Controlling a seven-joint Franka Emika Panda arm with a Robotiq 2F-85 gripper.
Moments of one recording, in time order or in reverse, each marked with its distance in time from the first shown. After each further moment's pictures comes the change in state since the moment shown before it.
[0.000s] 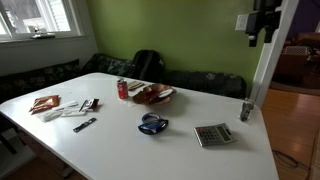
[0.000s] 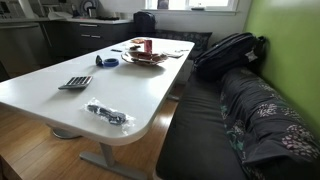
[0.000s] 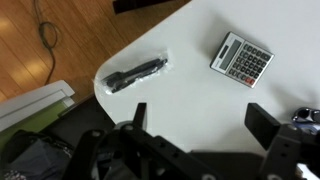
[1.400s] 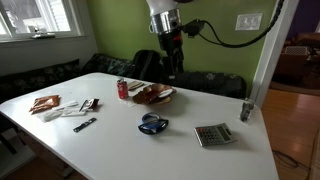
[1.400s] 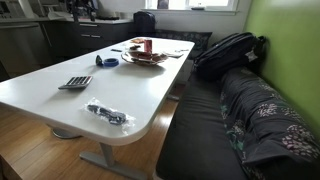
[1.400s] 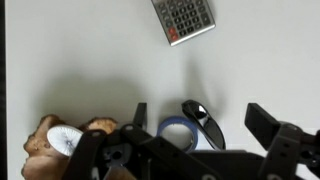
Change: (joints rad) arm 0.301 0.766 0.206 0.657 -0.195 0.020 -0.130
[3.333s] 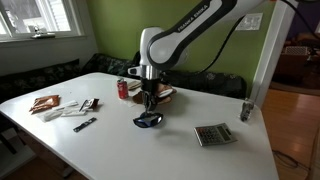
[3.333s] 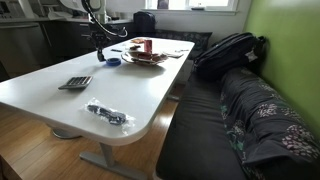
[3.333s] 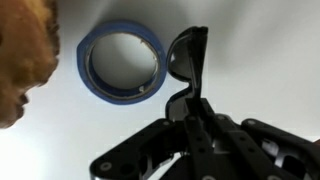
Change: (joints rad) arm -0.093 0.460 0.106 0.218 0.108 0.424 -0.871
